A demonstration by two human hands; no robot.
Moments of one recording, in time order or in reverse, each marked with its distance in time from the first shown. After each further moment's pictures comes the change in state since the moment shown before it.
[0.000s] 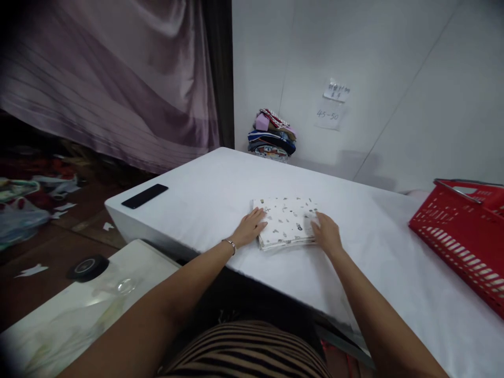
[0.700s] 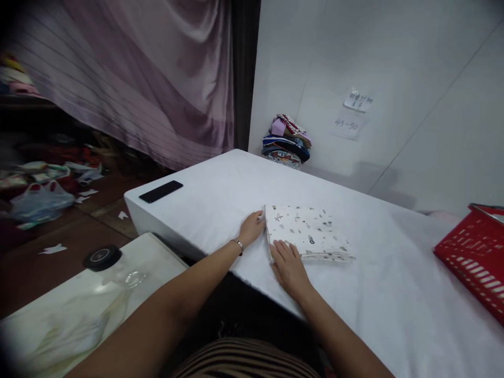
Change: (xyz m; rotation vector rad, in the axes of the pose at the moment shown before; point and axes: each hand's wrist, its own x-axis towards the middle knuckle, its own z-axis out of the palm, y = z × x) left_hand 0.016 -0.025 0.003 -0.199 0.276 -0.375; right_hand -0.072 -0.108 0.051 -0.175 -0.149 -0.739
